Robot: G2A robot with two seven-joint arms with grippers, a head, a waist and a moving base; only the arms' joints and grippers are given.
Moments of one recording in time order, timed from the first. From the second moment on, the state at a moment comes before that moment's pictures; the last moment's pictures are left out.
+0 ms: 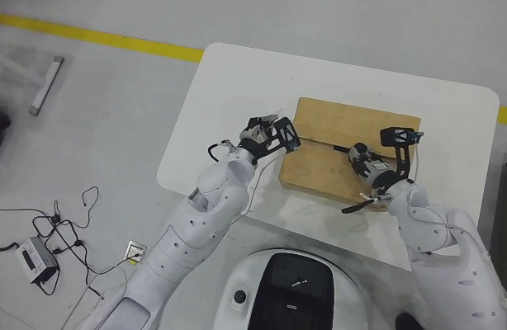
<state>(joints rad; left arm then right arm) 1.02 -1.36 -1.05 -1.62 2.22 -0.20 -0.34 -1.27 -1.15 1.34 -1.87 -0.73 0.10 0.62</state>
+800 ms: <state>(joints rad) 1.02 -1.37 -1.00 -1.78 2.19 -0.31 -0.27 -1.26 -1.15 1.32 -1.86 -0.74 0.10 0.62</state>
